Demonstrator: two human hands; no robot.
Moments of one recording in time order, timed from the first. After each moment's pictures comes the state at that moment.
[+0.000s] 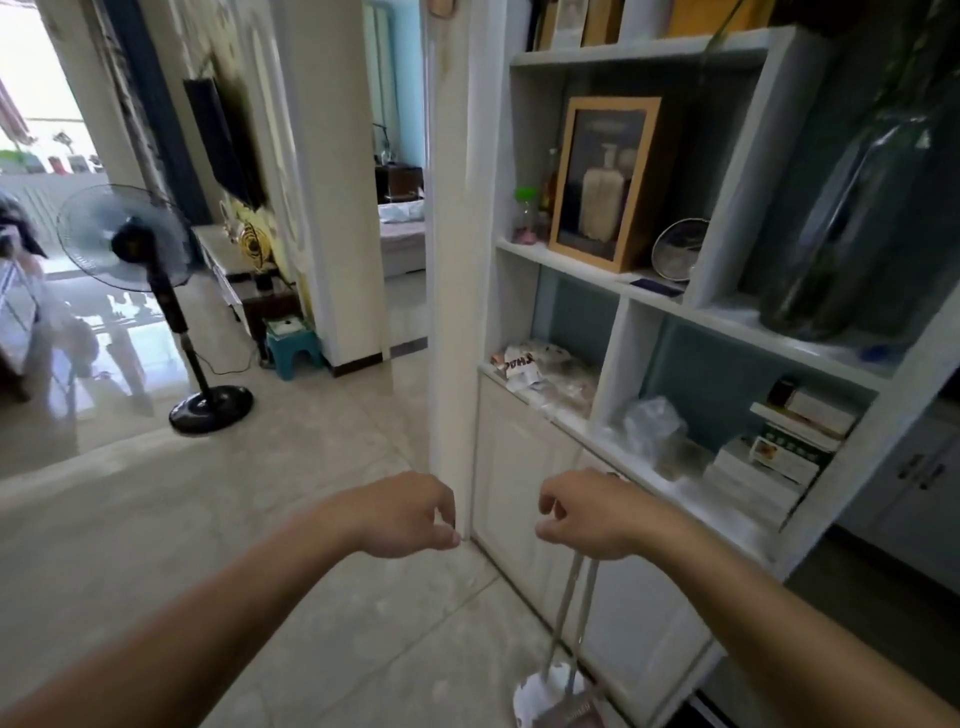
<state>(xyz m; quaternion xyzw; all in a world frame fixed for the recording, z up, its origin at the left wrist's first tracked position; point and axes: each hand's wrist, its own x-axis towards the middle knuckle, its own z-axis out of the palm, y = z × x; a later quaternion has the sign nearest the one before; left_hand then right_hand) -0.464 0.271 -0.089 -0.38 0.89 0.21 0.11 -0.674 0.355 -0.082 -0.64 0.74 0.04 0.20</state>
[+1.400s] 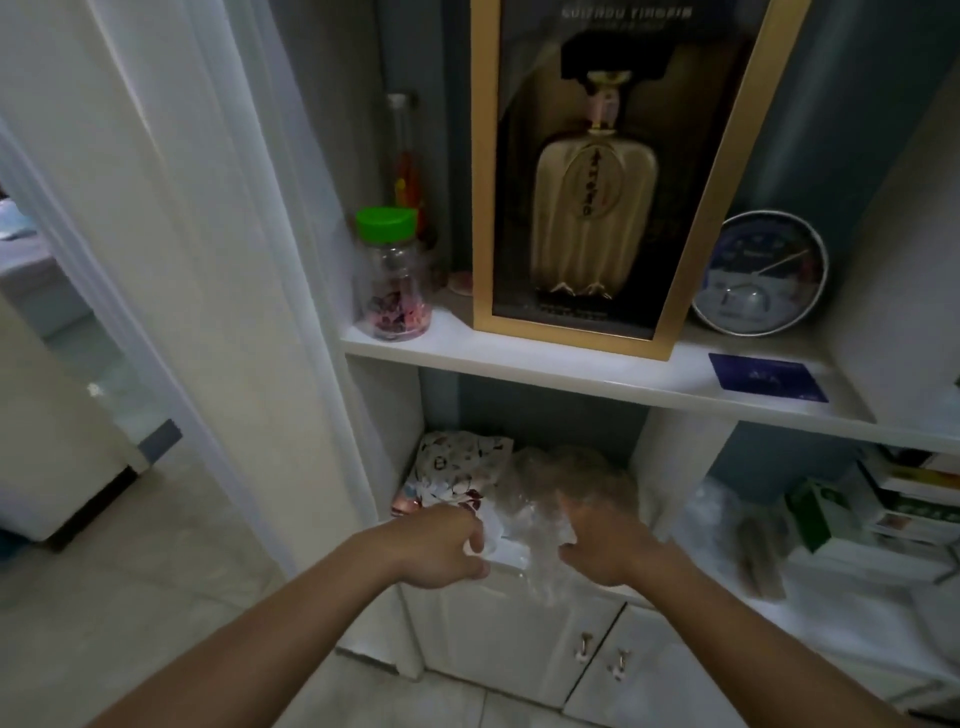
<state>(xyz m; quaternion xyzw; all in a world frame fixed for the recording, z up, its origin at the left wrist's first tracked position) -0.762 -0.270 -0.170 -0.09 0.94 0.21 0.25 -0.878 -0.085 -0.198 -0.33 0.92 -0.06 0.22</state>
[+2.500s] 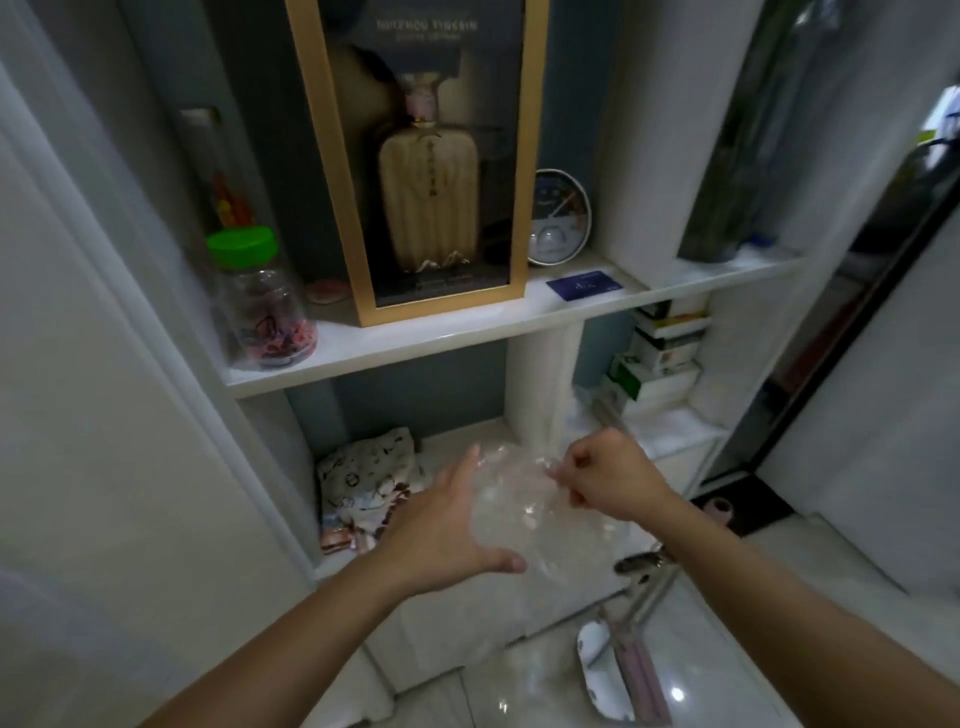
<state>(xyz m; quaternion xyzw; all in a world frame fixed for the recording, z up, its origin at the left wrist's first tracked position) -0.728 -0.257 -0.146 0.11 0.95 0.24 0.13 -0.770 -0.046 -0.140 -0.01 0.95 -0.29 0.06</state>
